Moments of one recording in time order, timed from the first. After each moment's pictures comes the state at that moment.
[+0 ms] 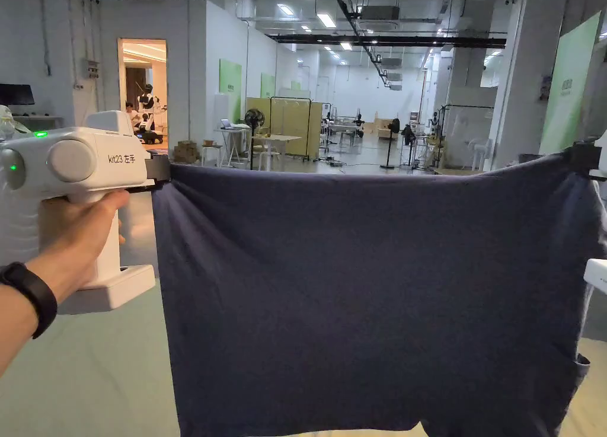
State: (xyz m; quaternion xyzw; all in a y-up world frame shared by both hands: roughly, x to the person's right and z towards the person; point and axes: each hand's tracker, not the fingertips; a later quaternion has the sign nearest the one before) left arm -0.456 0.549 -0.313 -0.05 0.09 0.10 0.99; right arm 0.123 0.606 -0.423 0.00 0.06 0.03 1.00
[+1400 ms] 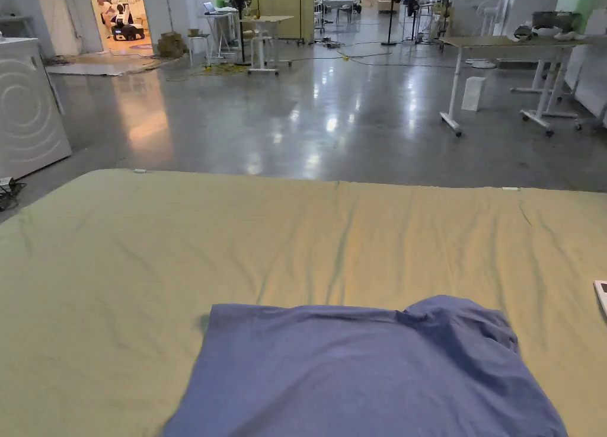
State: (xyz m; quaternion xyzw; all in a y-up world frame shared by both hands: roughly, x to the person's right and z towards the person) left arm -0.411 0.156 0.000 -0.31 0.05 0.18 0.93; right arm 0.214 0.164 -0.085 -0.29 0.11 0.00 0.95
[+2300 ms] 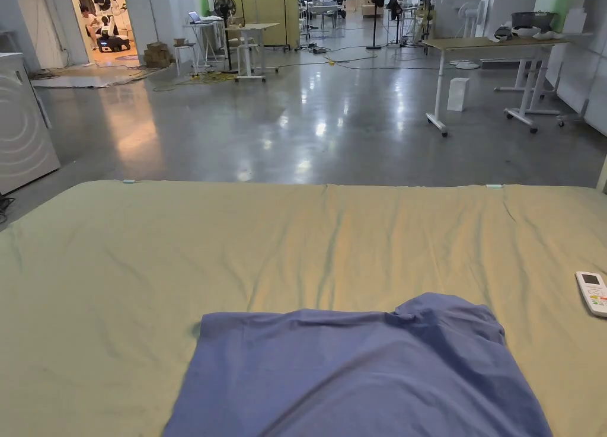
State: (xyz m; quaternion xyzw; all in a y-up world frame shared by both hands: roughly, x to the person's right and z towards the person) left arm -0.392 0.201 0.040 -0.25 0.08 0.11 0.96; right arm 0.220 0.150 -0.042 -0.33 0.10 -0.10 0.93
